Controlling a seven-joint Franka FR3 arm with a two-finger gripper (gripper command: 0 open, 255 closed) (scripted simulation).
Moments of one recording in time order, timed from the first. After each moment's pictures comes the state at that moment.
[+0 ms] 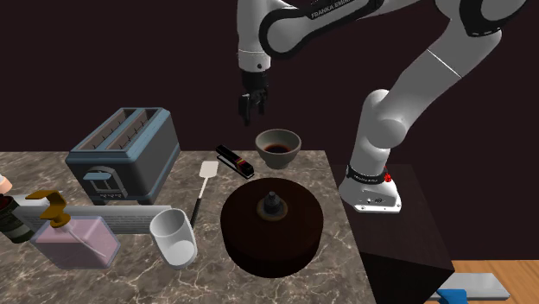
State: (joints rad) arm -0.07 -0.54 0.17 -2.52 0.12 2.01 0.24
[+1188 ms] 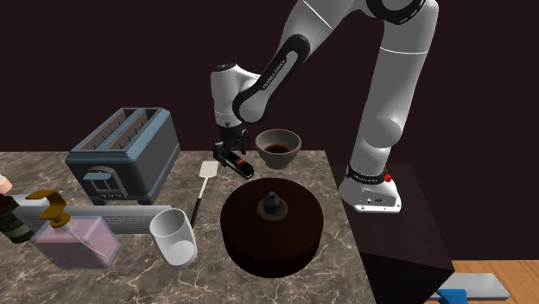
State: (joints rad) arm -0.17 0.01 0.30 -2.47 -0.04 2.50 0.70
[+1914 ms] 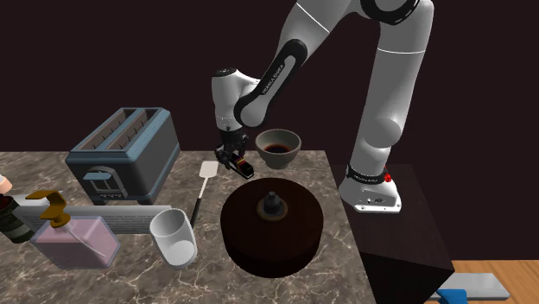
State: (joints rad) arm -0.17 0.05 0.30 -2.48 -0.06 2.54 0.71
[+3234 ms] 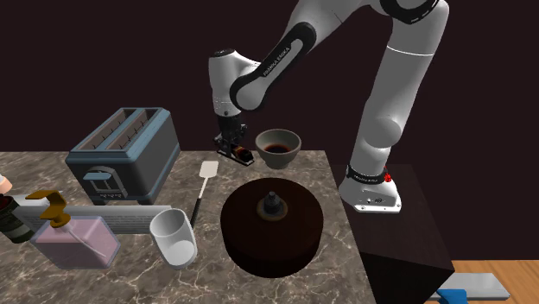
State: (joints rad) arm -0.17 -0.07 0.30 -2.45 0.00 2.40 0.67
